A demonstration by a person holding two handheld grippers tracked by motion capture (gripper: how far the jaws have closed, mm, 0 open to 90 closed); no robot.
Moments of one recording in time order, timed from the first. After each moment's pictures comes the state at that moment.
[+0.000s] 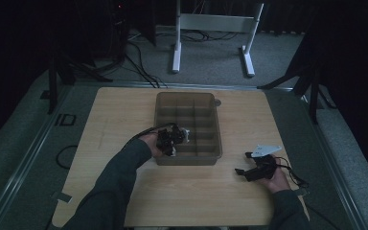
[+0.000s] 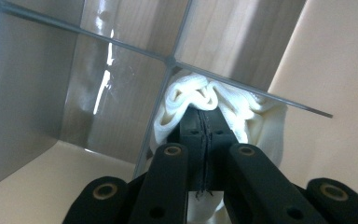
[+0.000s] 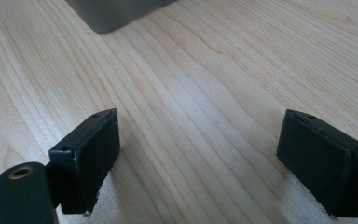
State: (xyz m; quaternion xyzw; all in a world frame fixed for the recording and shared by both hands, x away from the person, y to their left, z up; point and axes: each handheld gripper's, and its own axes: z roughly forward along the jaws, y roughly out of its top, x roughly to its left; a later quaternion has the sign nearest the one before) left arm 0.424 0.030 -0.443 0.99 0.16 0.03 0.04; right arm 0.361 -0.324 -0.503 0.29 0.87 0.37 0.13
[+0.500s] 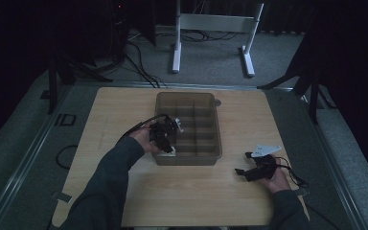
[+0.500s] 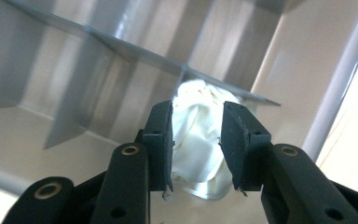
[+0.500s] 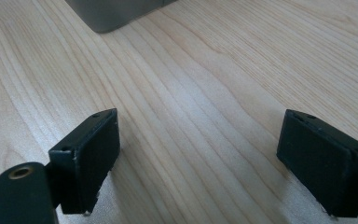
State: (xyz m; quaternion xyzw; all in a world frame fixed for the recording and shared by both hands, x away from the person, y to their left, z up) left arm 0.420 0.055 -0.406 0.97 0.19 0.04 0.14; right arm 0.361 -0.324 -0.503 0.29 0.87 0.37 0.13
